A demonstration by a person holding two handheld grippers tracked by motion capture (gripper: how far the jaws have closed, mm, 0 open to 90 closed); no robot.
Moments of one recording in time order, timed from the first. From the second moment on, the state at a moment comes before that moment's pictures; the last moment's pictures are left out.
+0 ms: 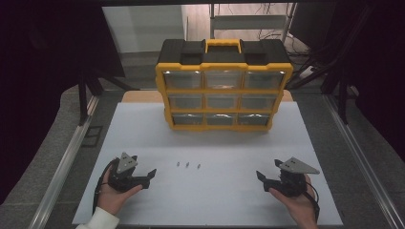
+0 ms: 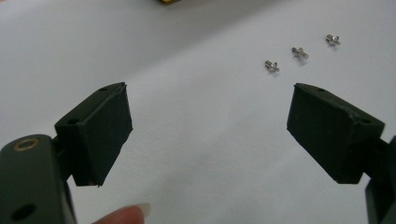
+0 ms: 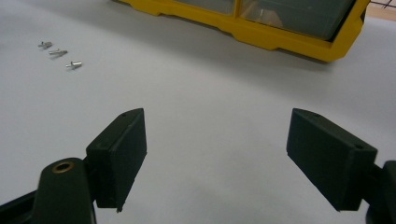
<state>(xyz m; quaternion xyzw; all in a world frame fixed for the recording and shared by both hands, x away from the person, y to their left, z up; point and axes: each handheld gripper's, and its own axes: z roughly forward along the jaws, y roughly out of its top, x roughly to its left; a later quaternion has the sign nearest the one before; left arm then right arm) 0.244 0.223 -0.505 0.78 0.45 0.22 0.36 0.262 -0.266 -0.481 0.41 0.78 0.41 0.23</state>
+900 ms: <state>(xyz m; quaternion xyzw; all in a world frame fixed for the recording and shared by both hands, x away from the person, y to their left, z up) 0.243 0.221 -0.506 0.78 0.45 0.22 0.36 0.252 -0.240 -0.483 0.40 0.78 0.42 0.22</state>
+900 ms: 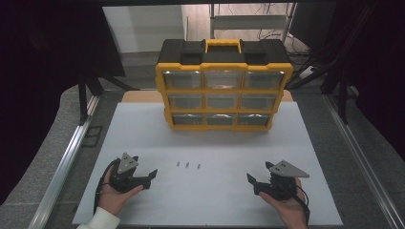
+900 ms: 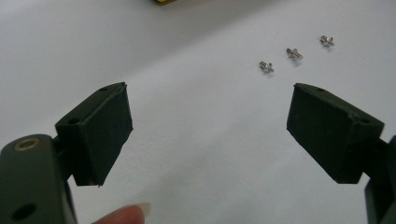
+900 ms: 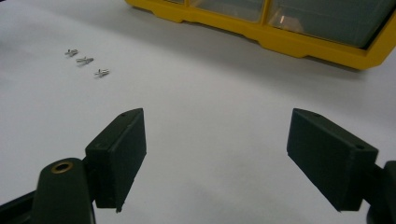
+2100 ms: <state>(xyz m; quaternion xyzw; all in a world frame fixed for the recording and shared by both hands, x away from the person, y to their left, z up) 0.244 0.218 -0.508 0.79 0.45 0.22 0.36 0.252 -0.203 -0.491 0.40 0.78 0.43 0.21</state>
